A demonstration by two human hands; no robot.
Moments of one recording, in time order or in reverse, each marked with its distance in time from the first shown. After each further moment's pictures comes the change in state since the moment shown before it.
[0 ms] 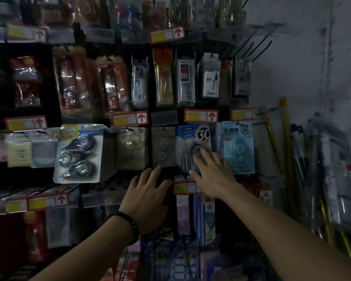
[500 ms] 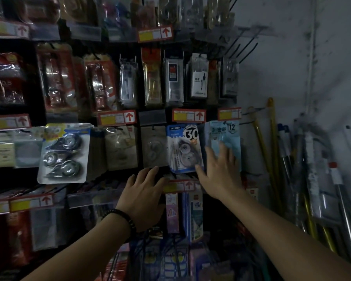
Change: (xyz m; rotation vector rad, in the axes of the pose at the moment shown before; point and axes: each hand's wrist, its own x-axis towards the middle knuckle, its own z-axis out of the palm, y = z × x) left_hand 0.008 0.023 -0.007 -0.025 -0.019 0.020; right_hand -0.035 0.025 -0.016 0.020 0.279 0.216
